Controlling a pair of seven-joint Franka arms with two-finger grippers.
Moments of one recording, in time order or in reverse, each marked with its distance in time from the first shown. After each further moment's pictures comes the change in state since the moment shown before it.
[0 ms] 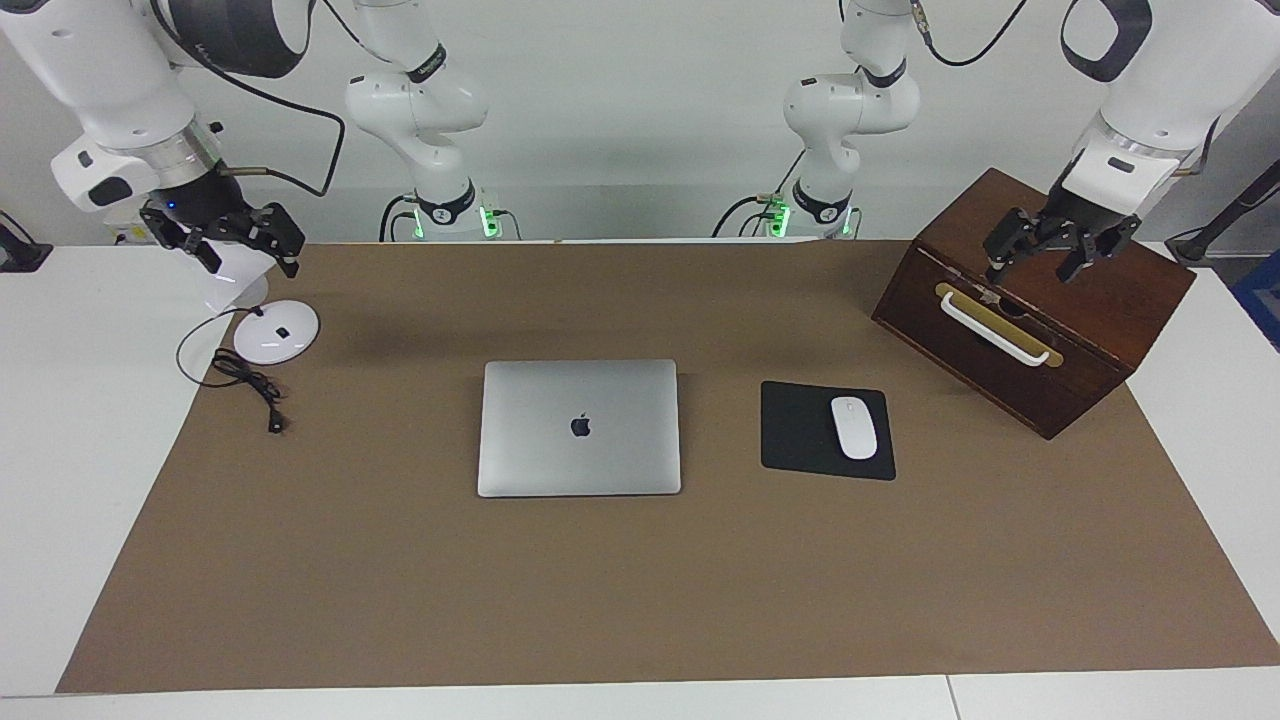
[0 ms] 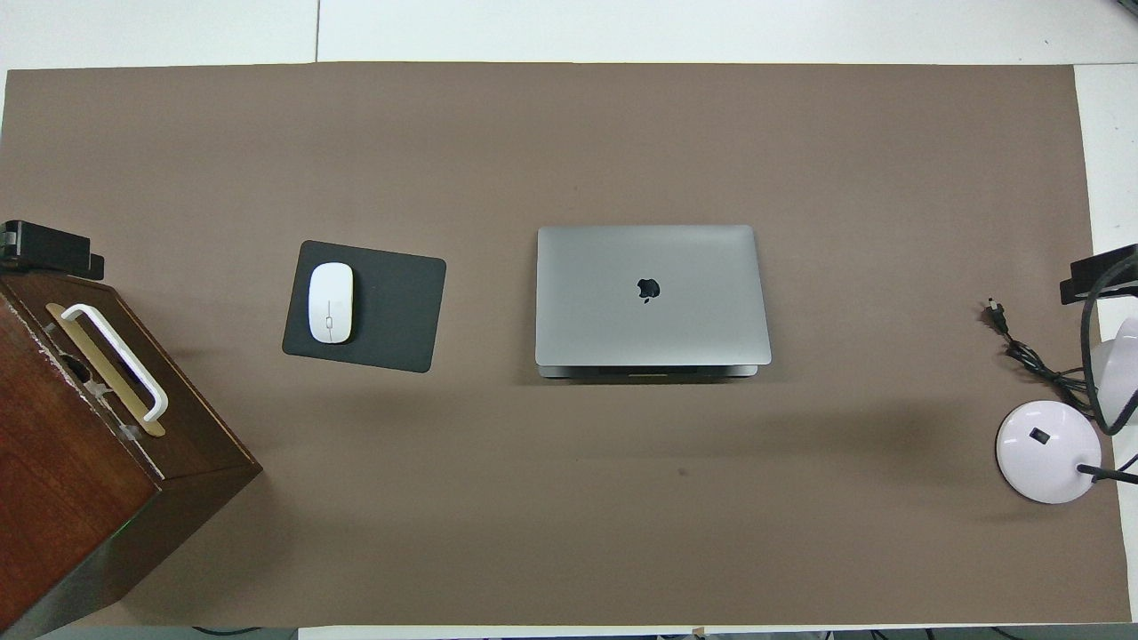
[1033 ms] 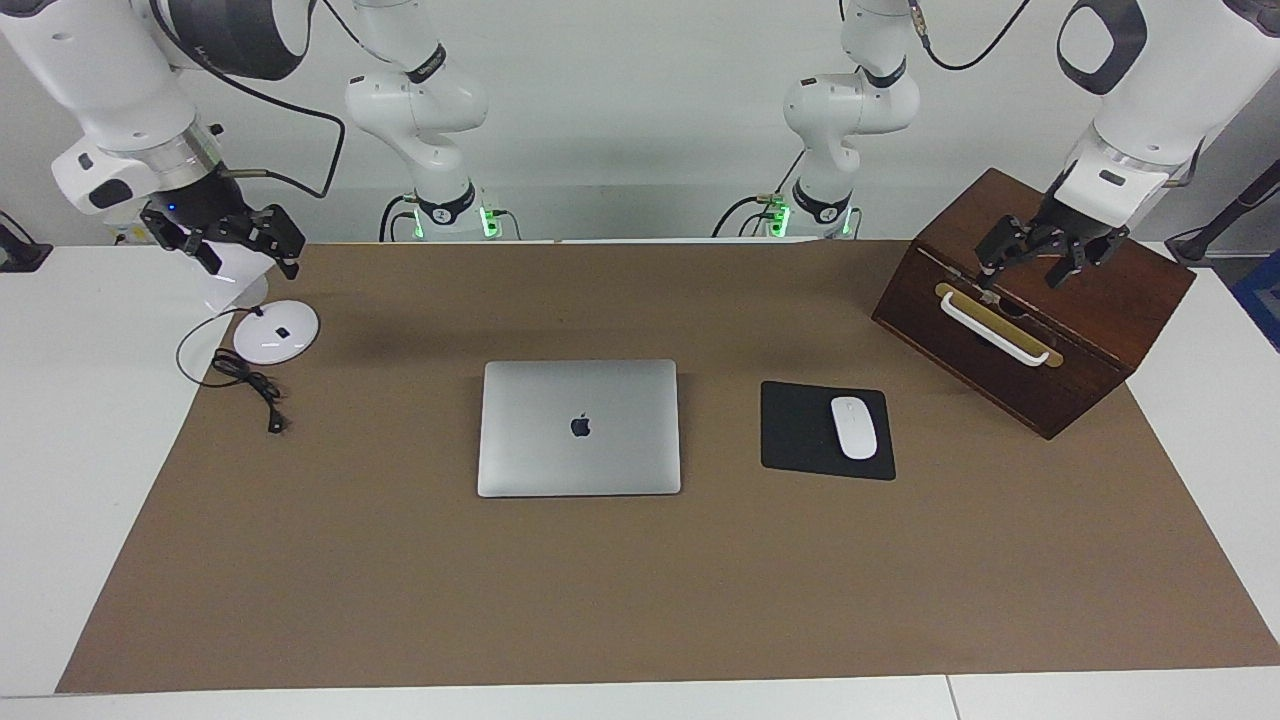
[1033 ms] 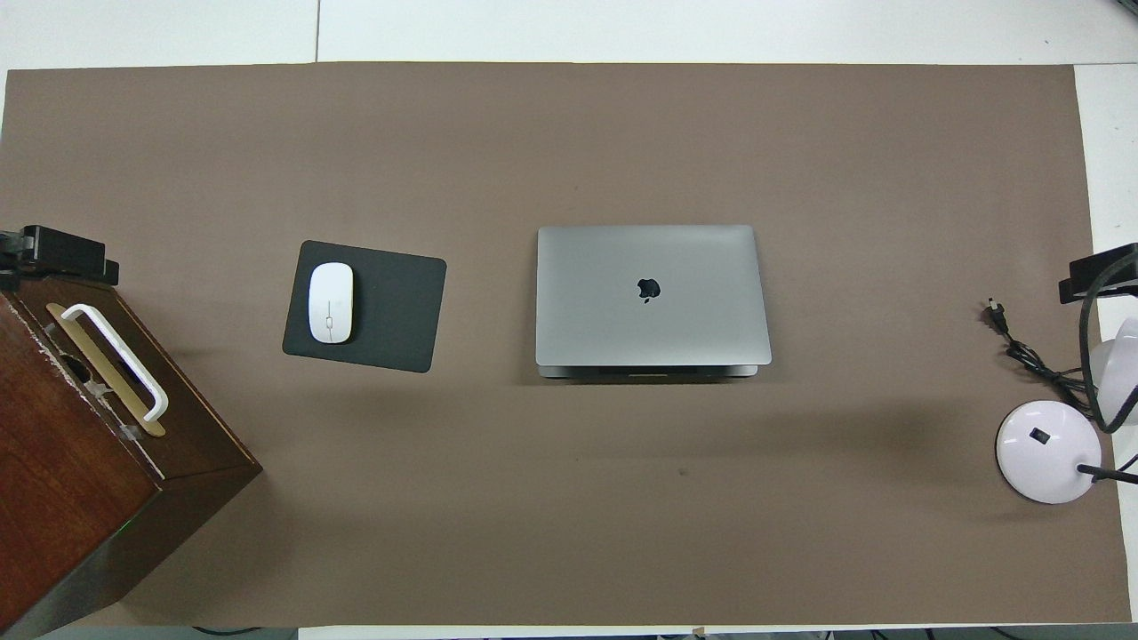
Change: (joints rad) left arm 0.000 0.005 0.002 -0.020 -0.019 -0.001 0.000; right arm 0.000 0.004 0.000 0.001 0.000 0.000 0.001
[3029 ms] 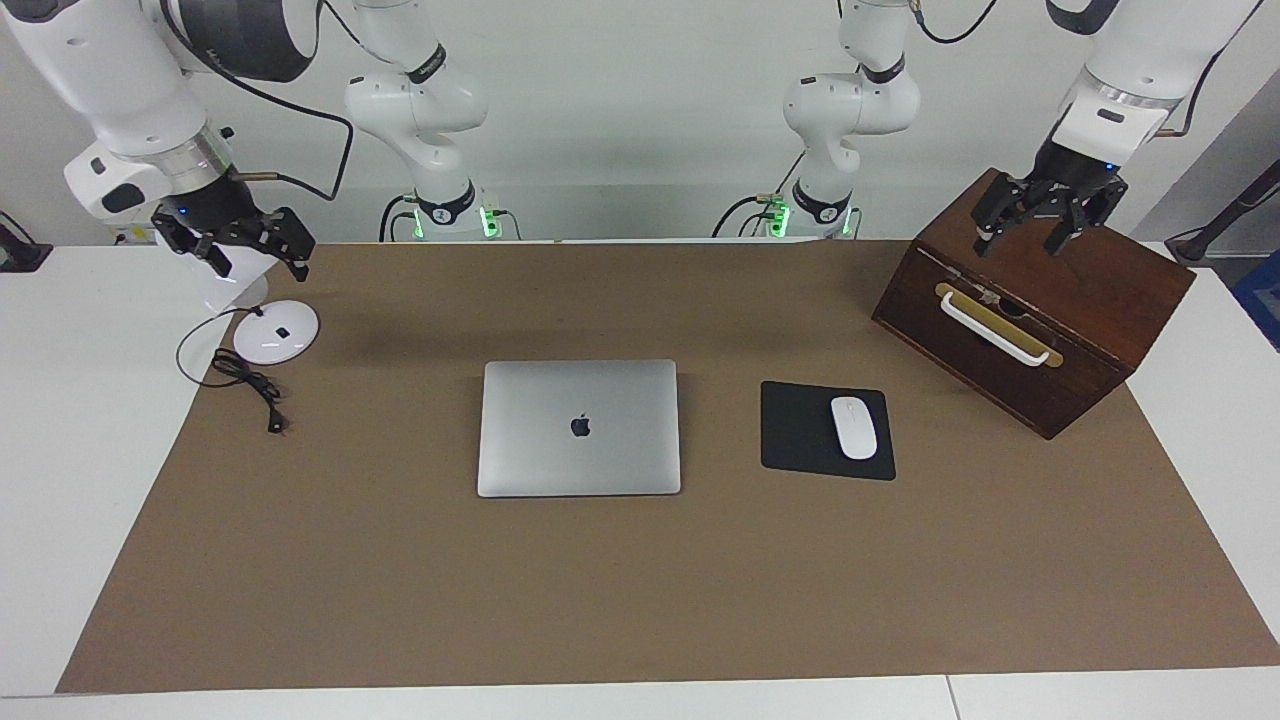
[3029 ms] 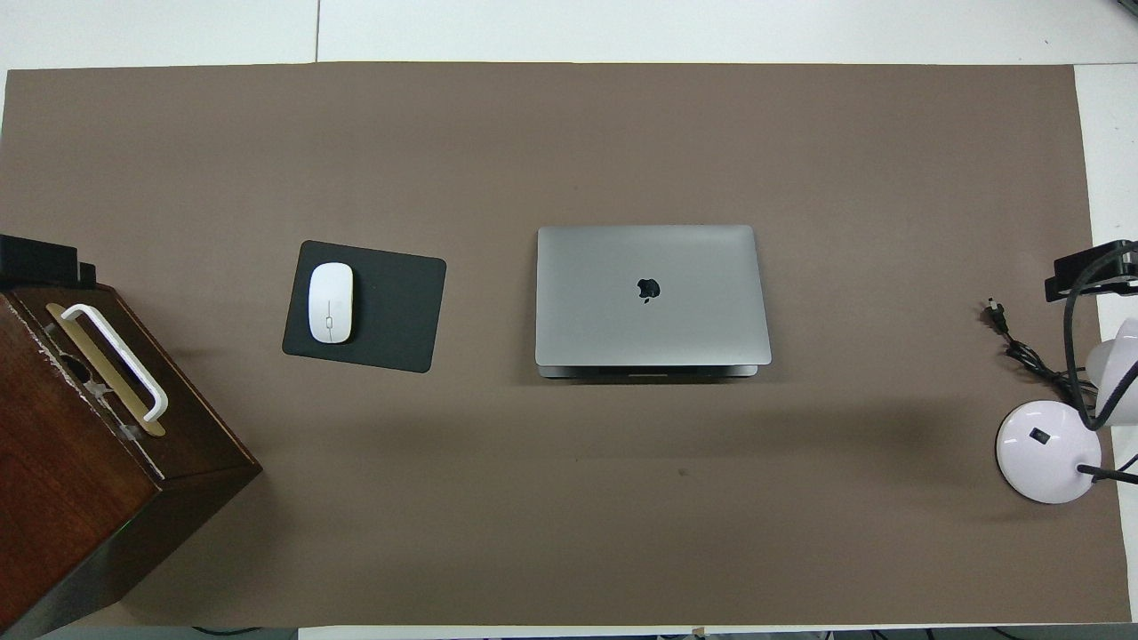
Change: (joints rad) left arm -0.021 -0.072 0.006 0.015 0.000 -0.018 -0.067; right arm 0.013 0.007 0.003 0.003 0.003 -0.001 0.015
